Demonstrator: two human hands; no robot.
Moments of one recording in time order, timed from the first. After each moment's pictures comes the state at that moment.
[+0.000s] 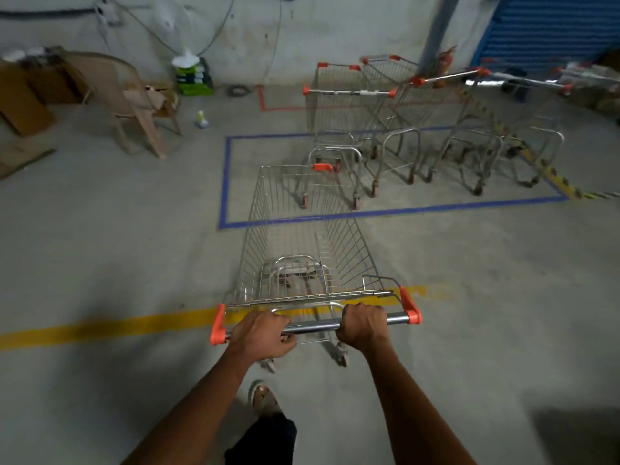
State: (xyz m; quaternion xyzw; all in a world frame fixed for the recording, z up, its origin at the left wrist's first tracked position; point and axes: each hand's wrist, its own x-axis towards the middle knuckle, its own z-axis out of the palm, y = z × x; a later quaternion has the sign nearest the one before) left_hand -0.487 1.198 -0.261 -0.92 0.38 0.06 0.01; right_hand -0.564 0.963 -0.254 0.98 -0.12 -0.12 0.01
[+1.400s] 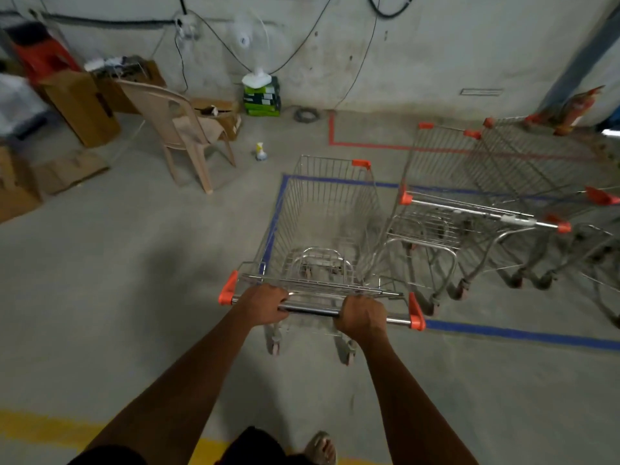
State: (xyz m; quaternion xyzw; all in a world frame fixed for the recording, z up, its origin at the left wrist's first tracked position) left_hand 0.278 1.127 -0.237 -0.95 0.24 0.19 0.00; right_hand 0.214 0.893 -0.244 0.99 -0.06 -0.12 -0.05
